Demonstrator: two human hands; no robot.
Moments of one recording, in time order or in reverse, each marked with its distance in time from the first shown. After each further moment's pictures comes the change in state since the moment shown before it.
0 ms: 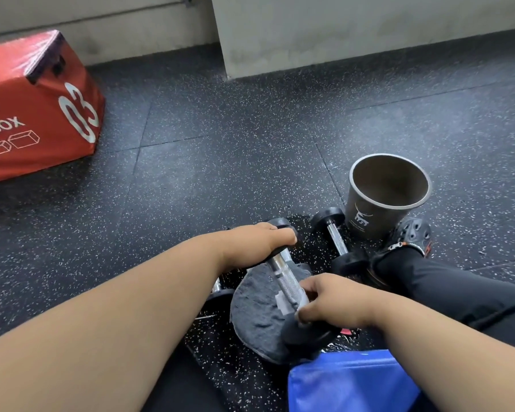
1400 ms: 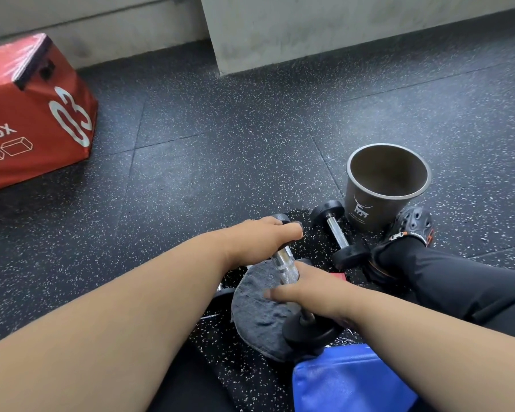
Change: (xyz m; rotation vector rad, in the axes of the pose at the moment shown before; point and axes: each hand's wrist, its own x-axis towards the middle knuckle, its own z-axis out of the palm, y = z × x) left_hand 0.022 0.000 0.007 0.101 0.006 -0.020; right_hand 0.026 -0.016 0.025 0.301 0.099 -0.056
